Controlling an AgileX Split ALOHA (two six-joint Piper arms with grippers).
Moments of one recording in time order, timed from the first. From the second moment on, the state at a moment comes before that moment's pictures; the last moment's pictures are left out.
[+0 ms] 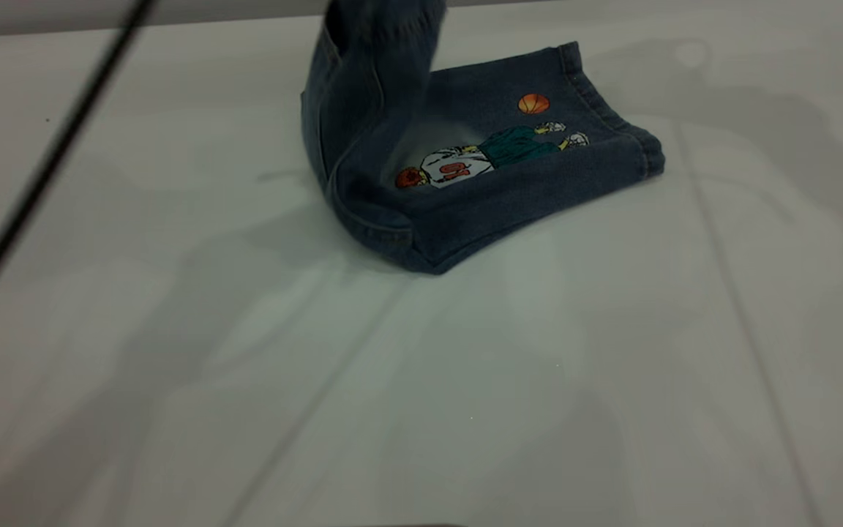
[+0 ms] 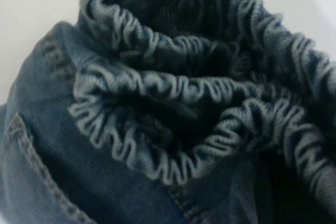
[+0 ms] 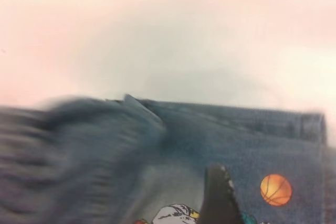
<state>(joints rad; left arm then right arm) -0.46 1.90 -1.38 -0.71 0.40 0.54 0.06 2.26 -1.96 0.78 0.88 -0.51</state>
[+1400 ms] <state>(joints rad) -0.50 2.10 -1.68 -0.55 0.63 0.56 0.05 2.16 -1.96 0.75 0.98 -0.51</state>
